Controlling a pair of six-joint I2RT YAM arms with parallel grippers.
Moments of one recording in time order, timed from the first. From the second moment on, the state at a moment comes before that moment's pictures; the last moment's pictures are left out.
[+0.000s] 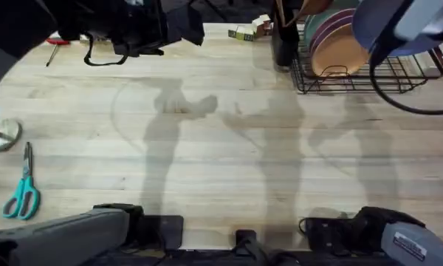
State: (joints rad) left arm -0.04 1.39 1.30 -0.81 0.39 -0.23; right arm -0.18 1.05 1.05 -0.26 -0.17 -1.55
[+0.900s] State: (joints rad) left arm -0.04 1.39 1.31 -0.83 0.39 -0.23; right arm -0.14 1.33 1.05 -0.26 -0.21 -2.02
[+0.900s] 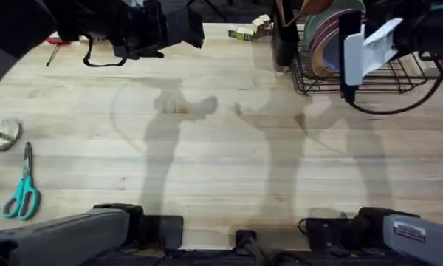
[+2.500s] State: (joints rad) left arm -0.04 1.39 1.31 -0.83 0.28 -0.23; right arm -0.11 1.19 1.05 -0.44 -0.22 -1.40
